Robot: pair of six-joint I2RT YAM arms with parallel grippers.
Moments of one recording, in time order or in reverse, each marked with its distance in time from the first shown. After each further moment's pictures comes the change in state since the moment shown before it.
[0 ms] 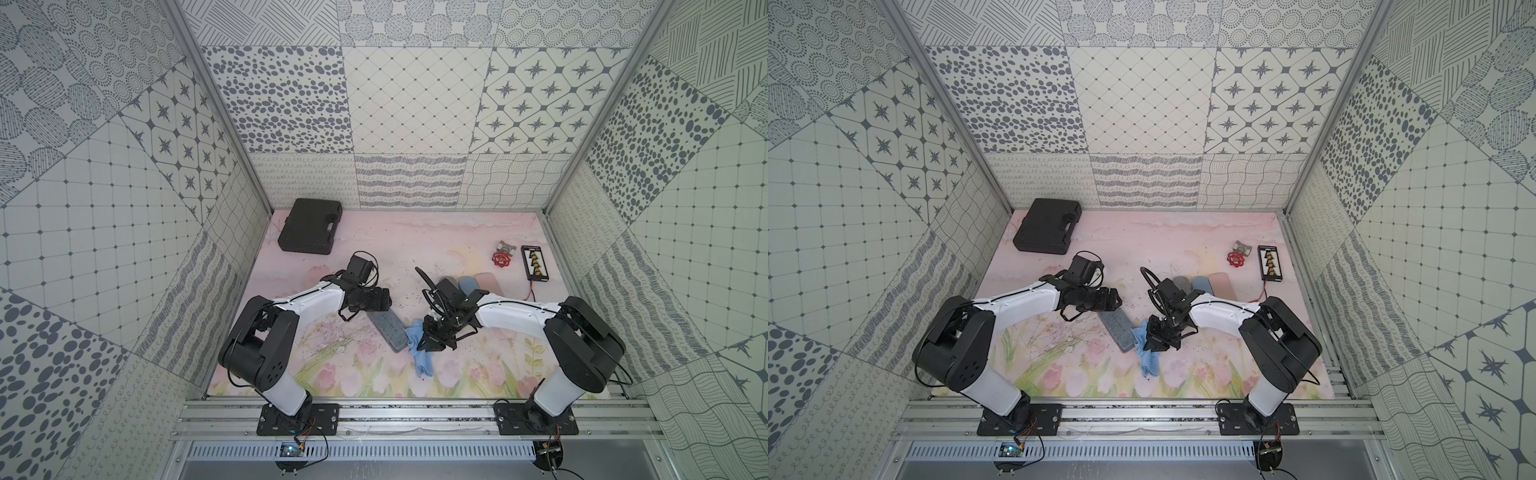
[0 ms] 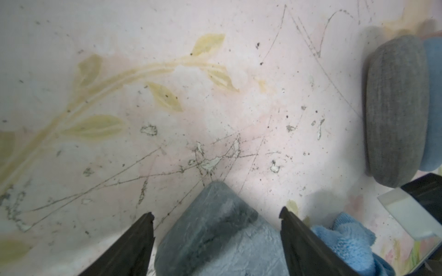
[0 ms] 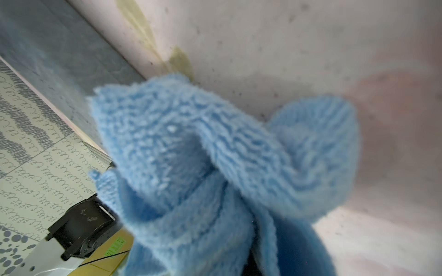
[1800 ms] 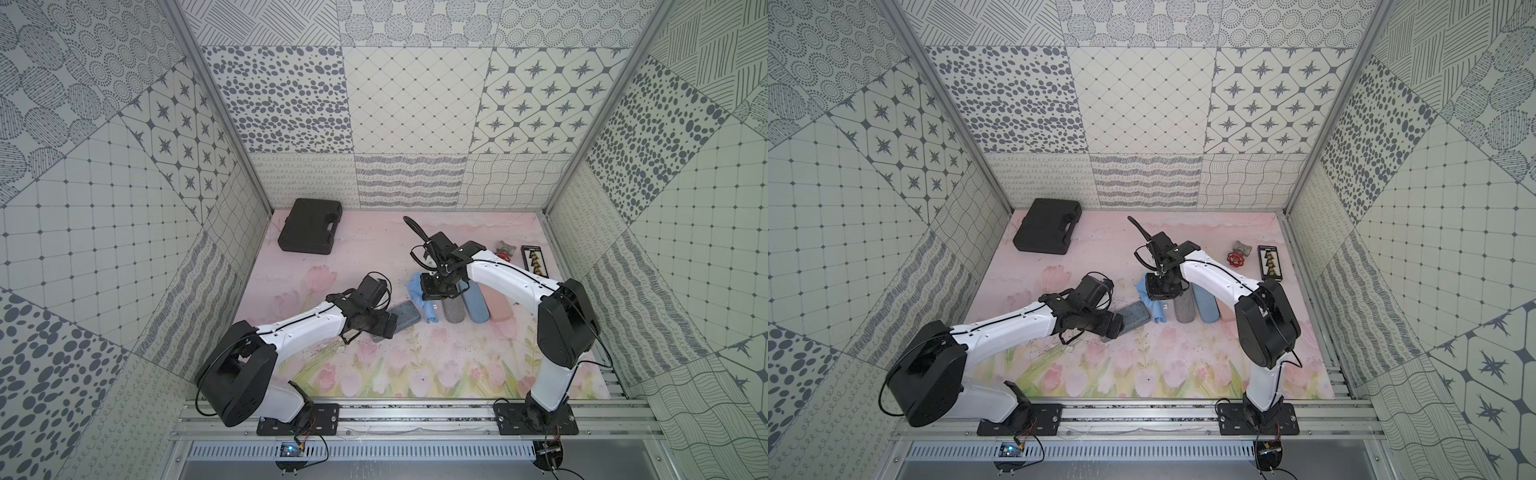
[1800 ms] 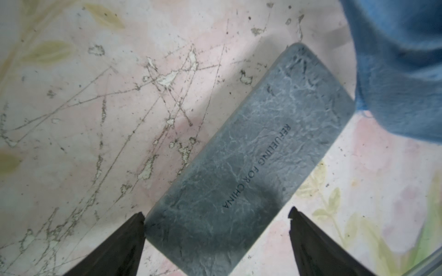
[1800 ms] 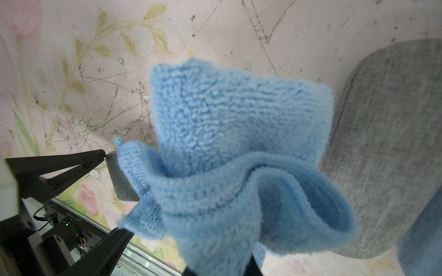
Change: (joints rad) left arm -0.215 -0.178 -0.105 -0.124 -0.186 0.074; right arm -0.112 0.152 0.555 -0.429 0.370 -0.538
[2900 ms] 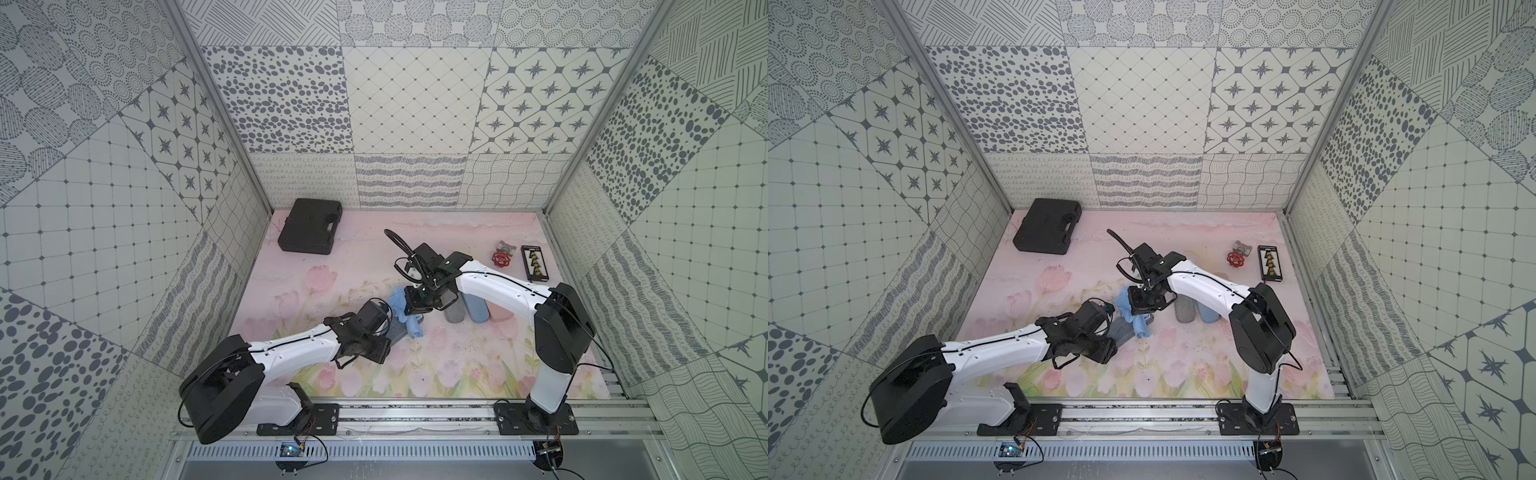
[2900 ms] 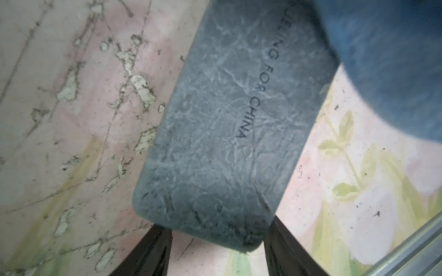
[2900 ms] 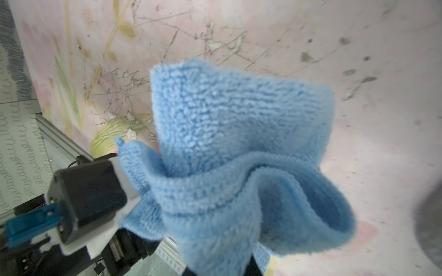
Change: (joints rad) left arm -0.143 -0.148 -0.218 0.065 -0.006 -0.054; right arm 0.150 -0.003 -0.060 0.103 -0.178 0.083
